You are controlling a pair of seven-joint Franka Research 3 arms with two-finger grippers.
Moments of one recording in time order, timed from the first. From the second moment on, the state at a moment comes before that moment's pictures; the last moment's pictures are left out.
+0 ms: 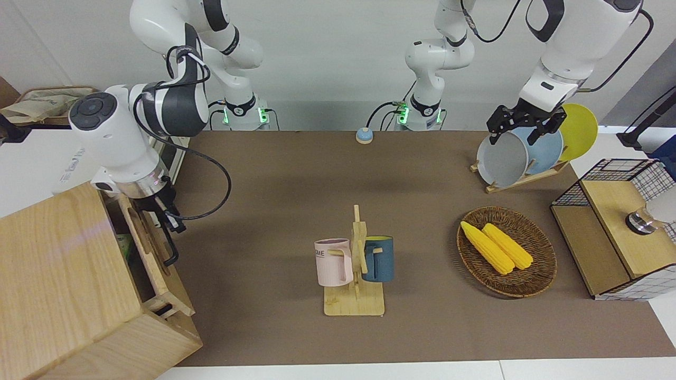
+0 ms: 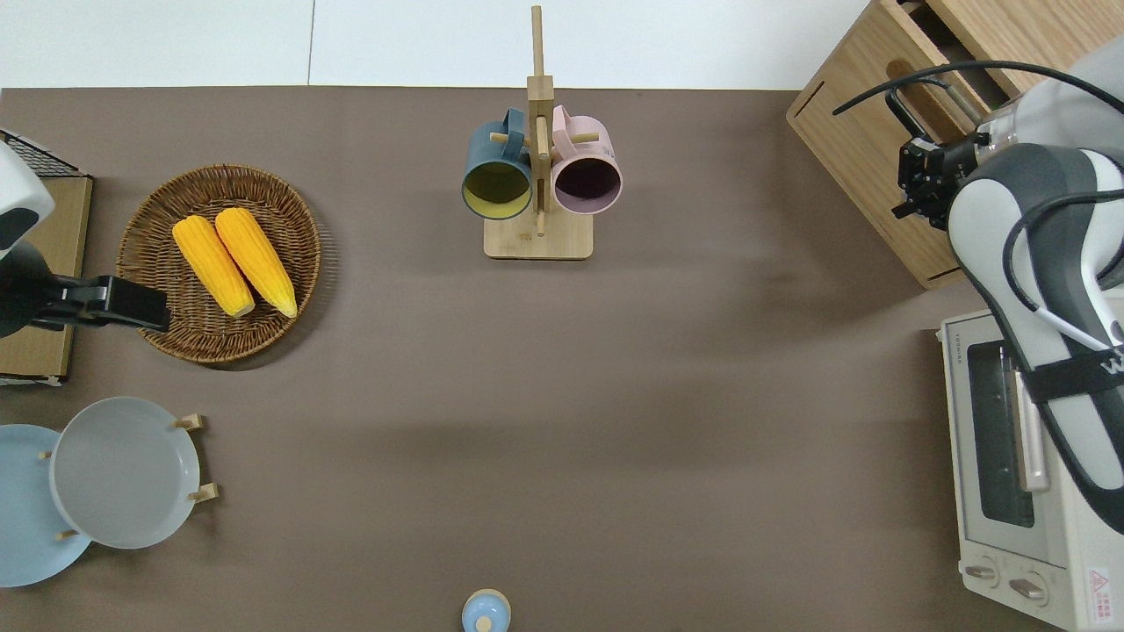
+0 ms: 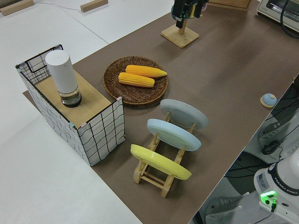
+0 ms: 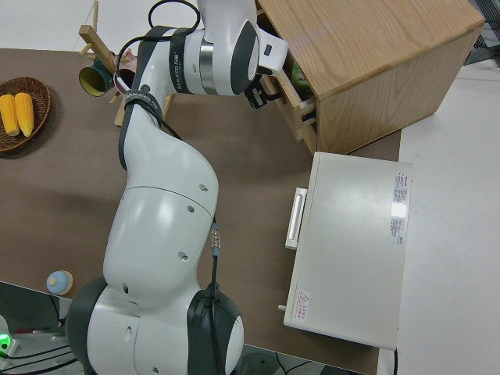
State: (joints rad) left arm 0.04 0.06 -0.07 -1.50 0.00 1.52 0.04; right arm -0.12 0.45 0.10 -1.33 -0.03 1.81 0.94
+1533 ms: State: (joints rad) left arm 0.04 0.06 -0.07 -1.50 0.00 1.52 0.04; right arm -0.13 0.46 0.11 -1.31 -0.12 1.80 0.93
